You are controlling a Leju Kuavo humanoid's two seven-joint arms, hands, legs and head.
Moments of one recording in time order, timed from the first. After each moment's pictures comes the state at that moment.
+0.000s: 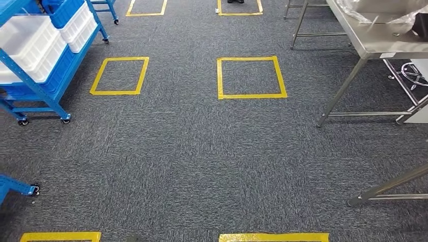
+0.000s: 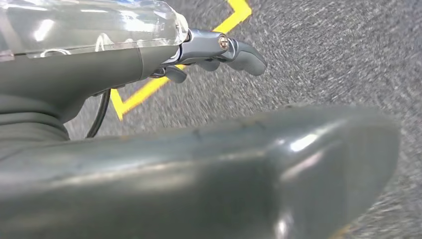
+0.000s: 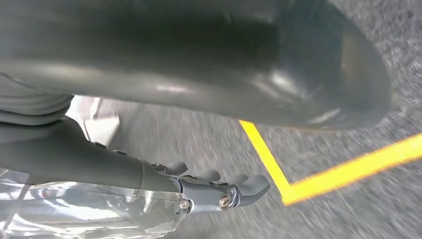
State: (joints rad) left arm -0.15 0.00 0.68 -0.22 -1.27 0.09 -0.30; right arm -0.09 -0.01 -0.49 -0.22 1.57 -0.16 -0.03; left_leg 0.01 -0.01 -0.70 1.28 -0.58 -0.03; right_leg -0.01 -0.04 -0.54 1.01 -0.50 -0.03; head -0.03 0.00
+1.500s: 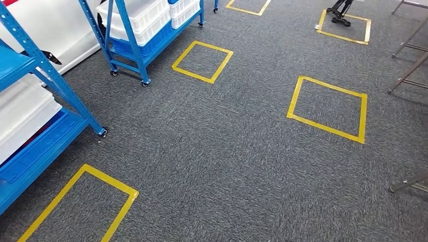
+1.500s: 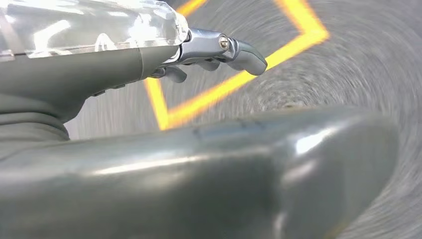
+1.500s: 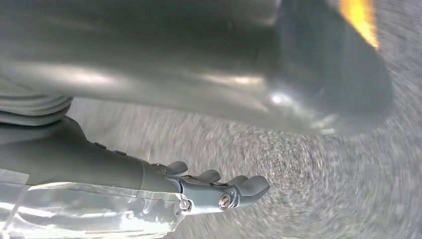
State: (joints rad) left arm -0.12 0.09 -0.06 -0.22 -0.80 0.21 -0.29; right arm -0.11 -0.08 0.06 -0.22 0.93 -0.23 -0.13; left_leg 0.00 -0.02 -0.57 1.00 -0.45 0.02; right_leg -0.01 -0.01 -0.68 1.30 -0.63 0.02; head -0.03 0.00
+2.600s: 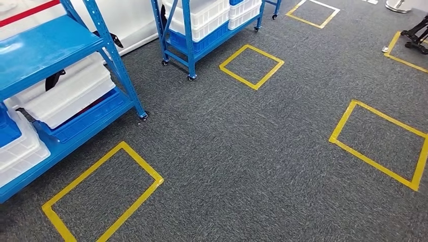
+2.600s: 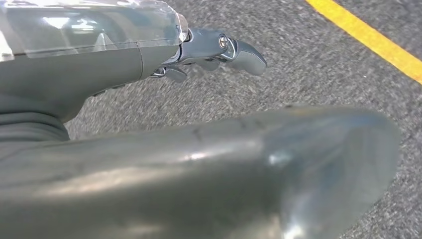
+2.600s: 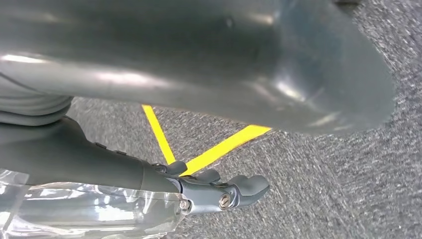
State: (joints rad) left arm -0.04 0.02 0.59 -0.22 -0.52 0.08 -0.39; right arm -0.01 0.01 -0.40 -0.20 0.75 -0.20 -0.15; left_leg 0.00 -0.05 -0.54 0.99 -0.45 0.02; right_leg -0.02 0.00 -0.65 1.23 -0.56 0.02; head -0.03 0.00
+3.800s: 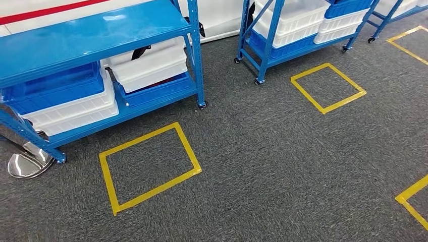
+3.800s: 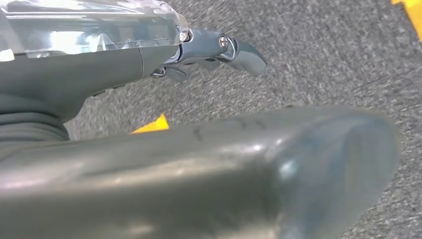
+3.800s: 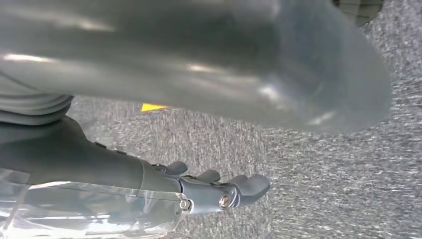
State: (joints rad) left arm -0.04 -0.01 0.61 -0.22 -0.58 0.09 -0.35; right arm 0.00 0.01 -0.42 -0.19 0.81 -0.20 -0.12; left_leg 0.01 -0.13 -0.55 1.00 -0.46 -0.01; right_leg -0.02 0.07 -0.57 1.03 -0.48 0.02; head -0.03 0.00
